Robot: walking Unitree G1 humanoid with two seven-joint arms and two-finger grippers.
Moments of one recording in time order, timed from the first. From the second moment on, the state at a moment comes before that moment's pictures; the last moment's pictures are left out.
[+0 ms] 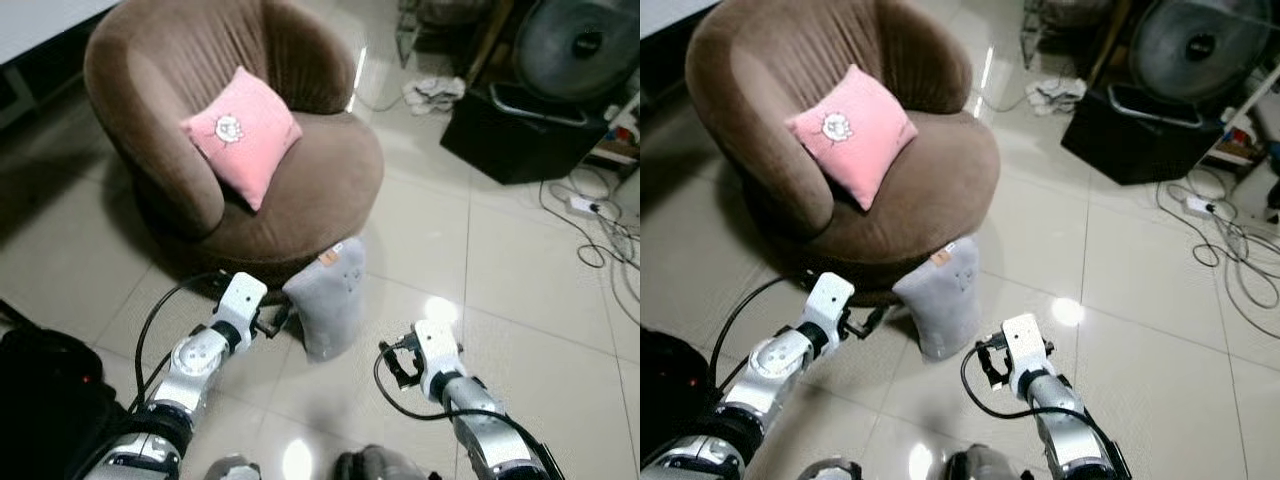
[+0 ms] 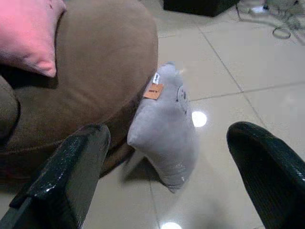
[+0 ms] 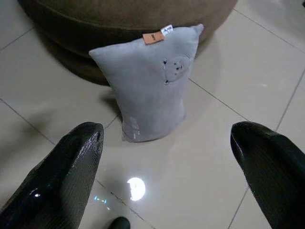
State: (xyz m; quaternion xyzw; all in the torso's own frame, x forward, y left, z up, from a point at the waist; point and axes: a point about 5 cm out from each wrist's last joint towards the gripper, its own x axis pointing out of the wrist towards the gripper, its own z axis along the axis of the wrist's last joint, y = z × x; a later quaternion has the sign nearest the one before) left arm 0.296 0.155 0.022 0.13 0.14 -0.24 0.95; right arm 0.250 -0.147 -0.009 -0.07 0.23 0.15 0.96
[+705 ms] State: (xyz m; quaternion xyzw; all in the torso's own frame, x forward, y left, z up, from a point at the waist) left arm 0.293 0.153 0.020 0.14 0.15 -0.24 0.95; right arm 0.251 -0.140 -0.006 -0.07 0.22 0.16 0.96
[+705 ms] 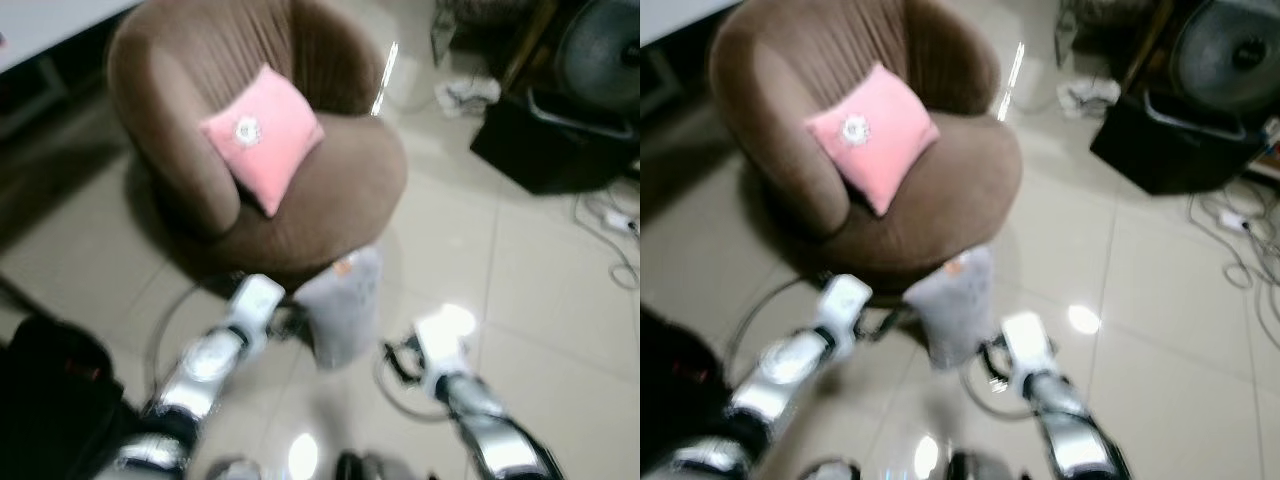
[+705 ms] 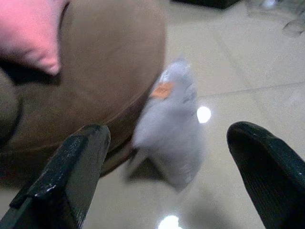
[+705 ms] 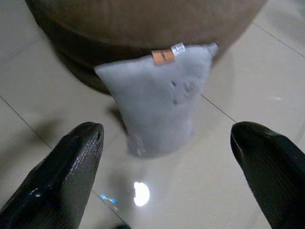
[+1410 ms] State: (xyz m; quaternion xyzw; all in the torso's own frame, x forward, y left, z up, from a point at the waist) left arm 0.302 0.135 0.030 0.14 0.13 -0.27 0.94; right arm 0.253 -0.155 -0.010 -0.09 0.23 0.15 0.96
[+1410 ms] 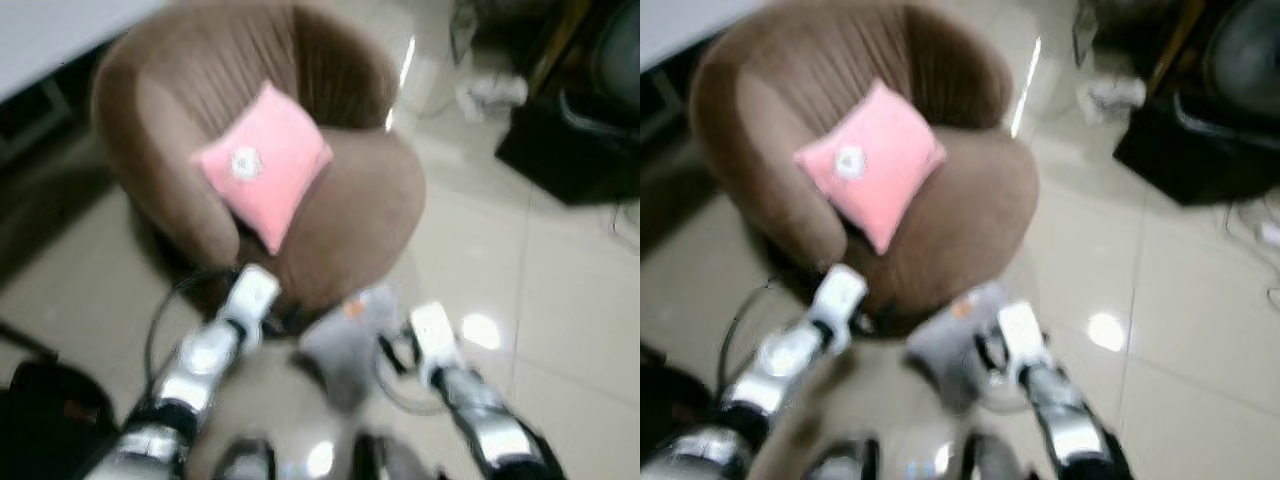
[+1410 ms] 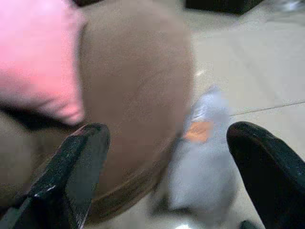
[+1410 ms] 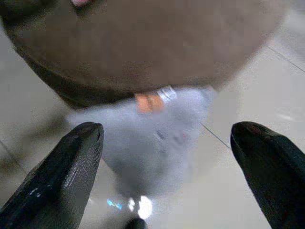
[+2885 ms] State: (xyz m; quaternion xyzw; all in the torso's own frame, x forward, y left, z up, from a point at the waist) left arm 0.298 0.151 0.026 0.13 0.14 -0.28 0.94; right arm 0.253 -0.144 -0.007 -0.08 0.22 0.16 0.96
